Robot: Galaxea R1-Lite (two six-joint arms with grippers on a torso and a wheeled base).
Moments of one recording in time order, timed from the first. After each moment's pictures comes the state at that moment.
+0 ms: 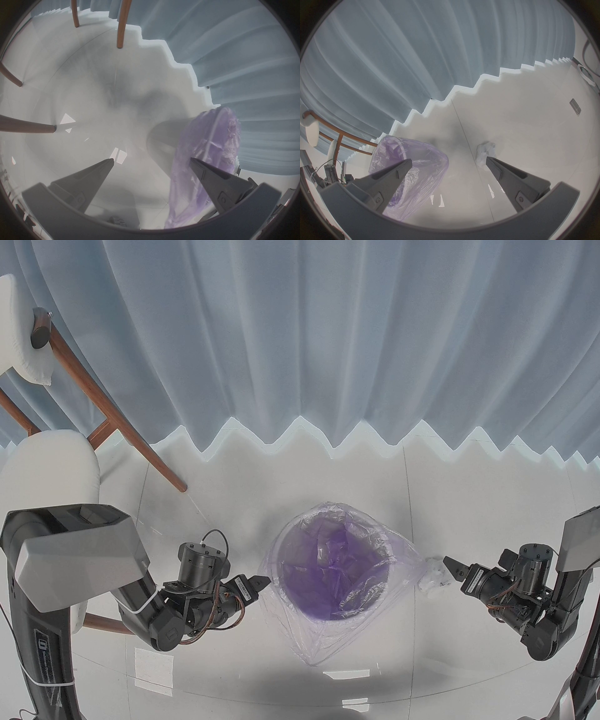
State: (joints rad) left arm -0.46 2.25 -0.72 -0.89 0.02 -0.87; right arm 0.22 2.11 -0.19 -1.55 -0.04 0.50
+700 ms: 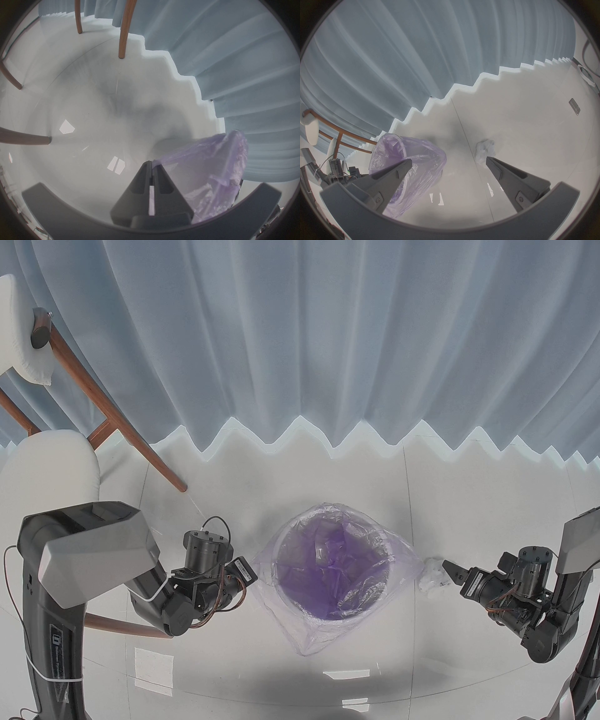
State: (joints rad) left arm -0.42 2.34 -0.87 -0.90 0.09 -0.87; right arm 0.23 2.11 -0.17 -1.55 -0.05 0.50
